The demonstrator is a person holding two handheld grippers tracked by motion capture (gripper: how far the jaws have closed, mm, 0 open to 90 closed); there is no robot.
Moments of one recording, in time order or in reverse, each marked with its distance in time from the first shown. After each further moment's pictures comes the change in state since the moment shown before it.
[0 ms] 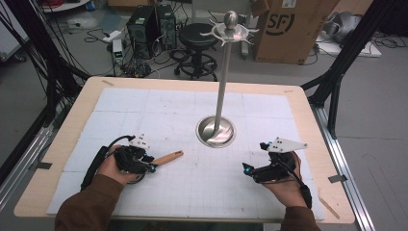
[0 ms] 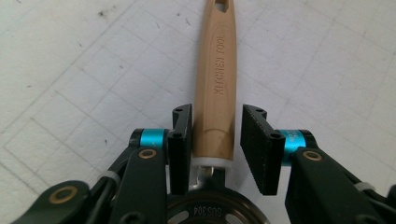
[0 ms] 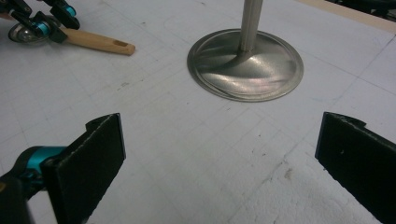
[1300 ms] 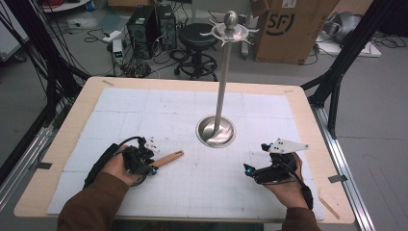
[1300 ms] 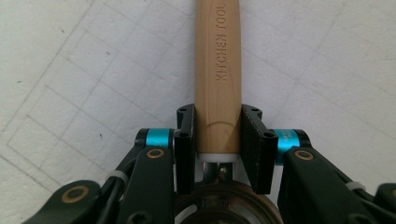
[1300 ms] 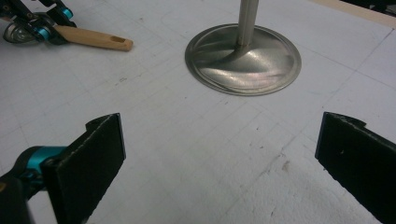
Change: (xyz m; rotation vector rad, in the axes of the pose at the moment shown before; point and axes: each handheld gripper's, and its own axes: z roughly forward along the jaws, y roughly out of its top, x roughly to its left) left arm -0.013 0.017 0.011 0.199 0.066 0.083; right arm -0.001 -0.003 -0.003 0.007 -0.006 0.004
